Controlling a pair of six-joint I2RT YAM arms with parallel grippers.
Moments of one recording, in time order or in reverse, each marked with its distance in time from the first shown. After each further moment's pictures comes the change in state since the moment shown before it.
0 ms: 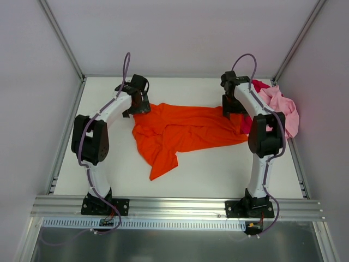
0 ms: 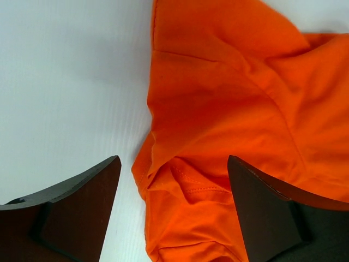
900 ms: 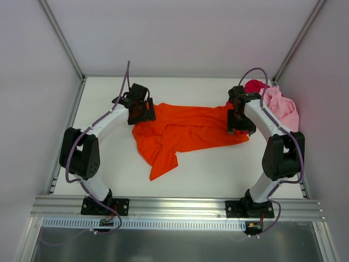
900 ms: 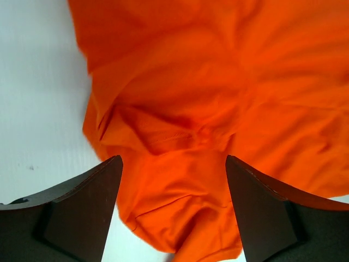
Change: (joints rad) left arm -0.068 -0.232 -0.274 0.150 0.184 0.008; right arm 0.005 -0.380 -0.440 0.049 -0.093 0.027
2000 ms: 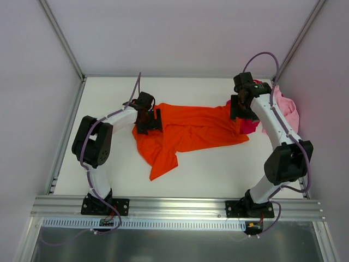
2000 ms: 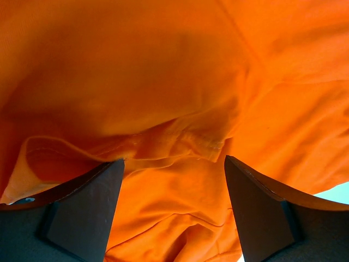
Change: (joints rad) left arm -0.011 0.193 -0.011 0.116 0.211 0.014; right arm 0.005 -0.046 0.191 -0.074 0.018 -0.021
